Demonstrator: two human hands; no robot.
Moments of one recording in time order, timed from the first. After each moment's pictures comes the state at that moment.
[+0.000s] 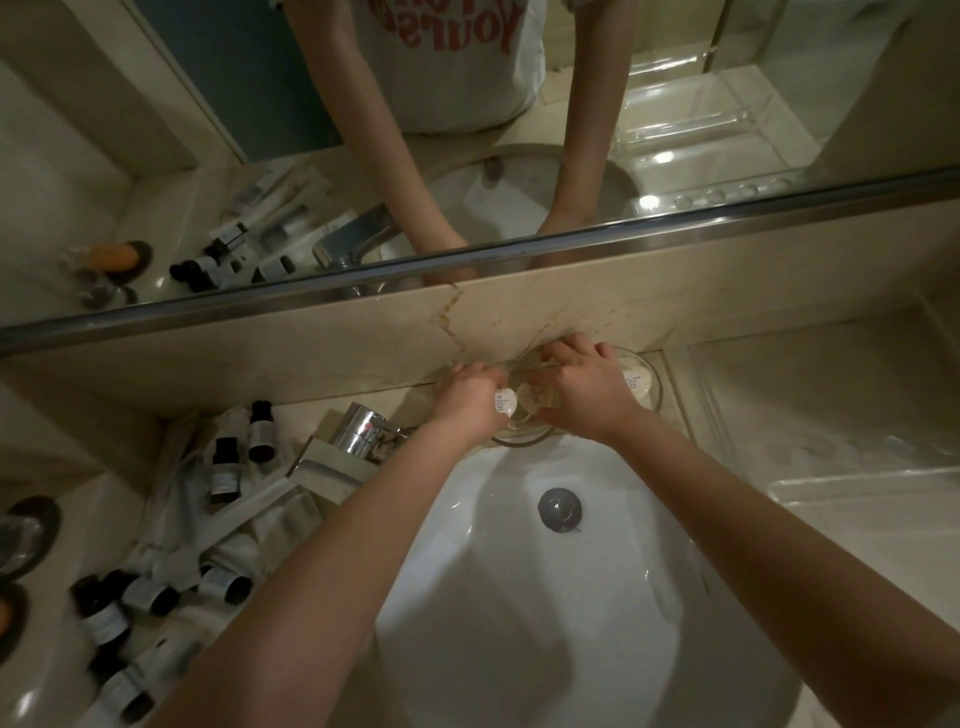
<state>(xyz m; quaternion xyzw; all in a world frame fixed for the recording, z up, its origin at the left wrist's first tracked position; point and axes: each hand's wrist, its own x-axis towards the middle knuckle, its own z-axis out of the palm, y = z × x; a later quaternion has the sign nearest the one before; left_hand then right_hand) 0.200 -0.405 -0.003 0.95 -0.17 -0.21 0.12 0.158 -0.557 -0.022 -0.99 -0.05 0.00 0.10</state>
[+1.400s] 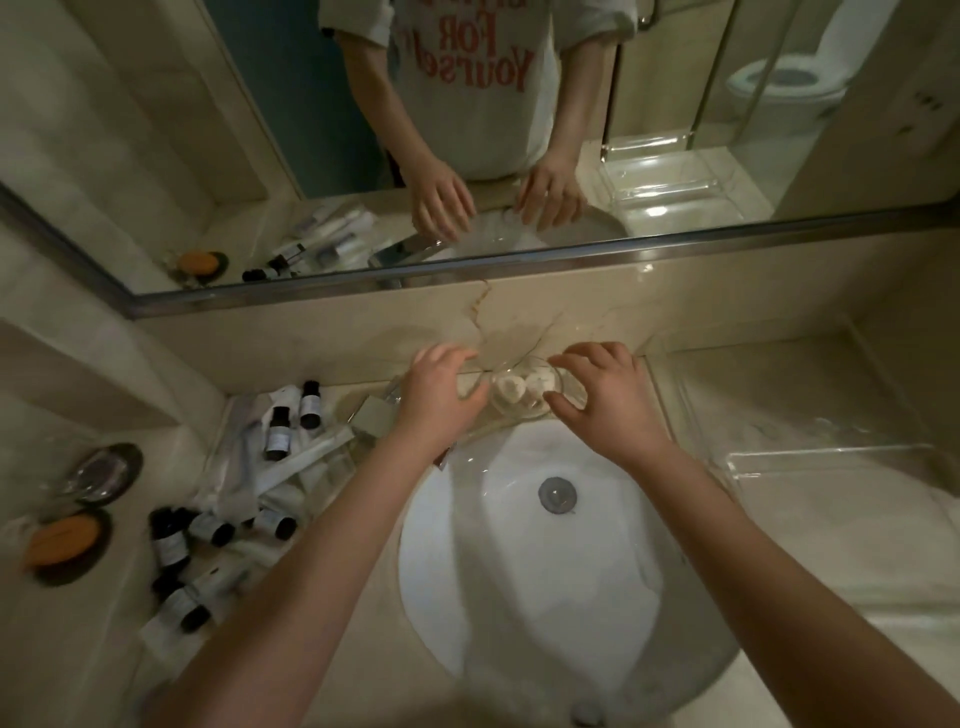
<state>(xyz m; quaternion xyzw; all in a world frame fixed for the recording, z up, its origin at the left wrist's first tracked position) 0.119 -0.337 0.087 0.95 -0.17 0.00 0.27 0.059 -0.528 0.064 -0.97 0.01 -0.14 0.21</state>
